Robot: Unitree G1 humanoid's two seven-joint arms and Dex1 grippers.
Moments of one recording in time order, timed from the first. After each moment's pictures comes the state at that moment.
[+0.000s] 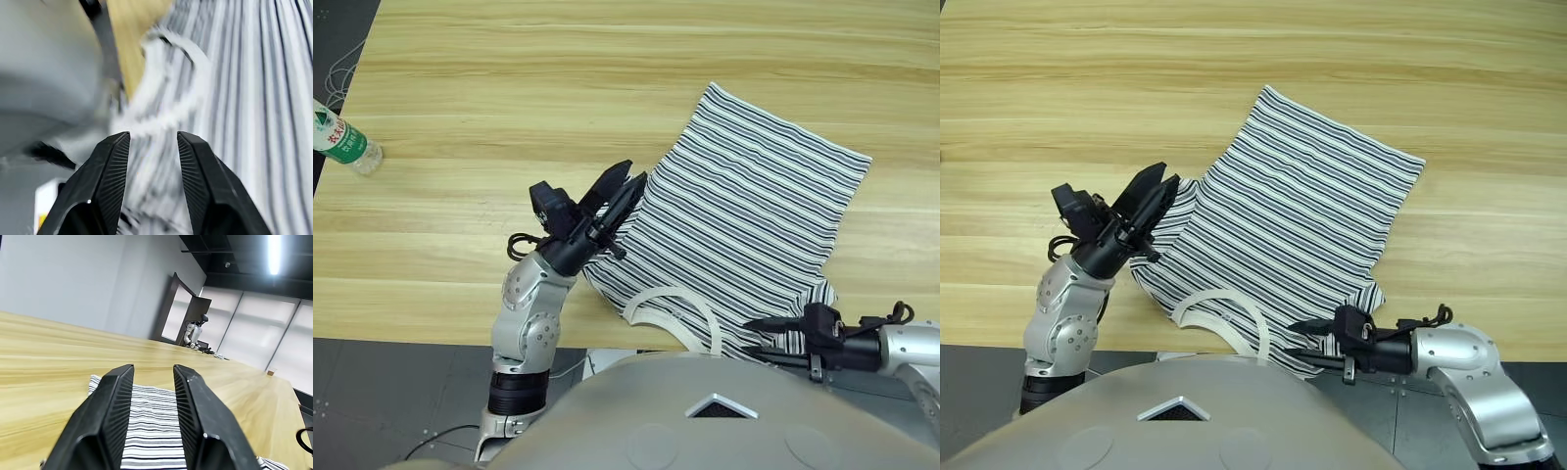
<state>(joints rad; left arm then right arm) 0.35 0.19 -0.09 -0.39 -0.59 0.08 -0.68 0.67 -0.87 0.00 -0.55 0.33 0.29 1.13</state>
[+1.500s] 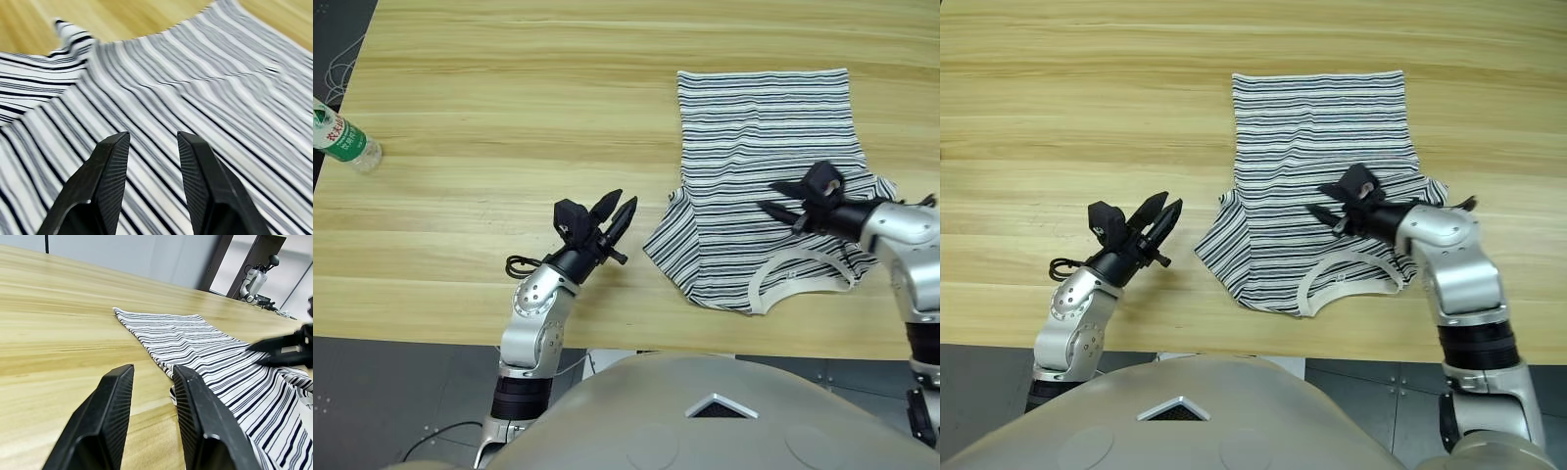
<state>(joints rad) 0.38 0.19 -0.12 -0.31 -0.38 0.12 -0.48 0.03 -0.66 0.16 -0.28 0.21 0.51 0.76</state>
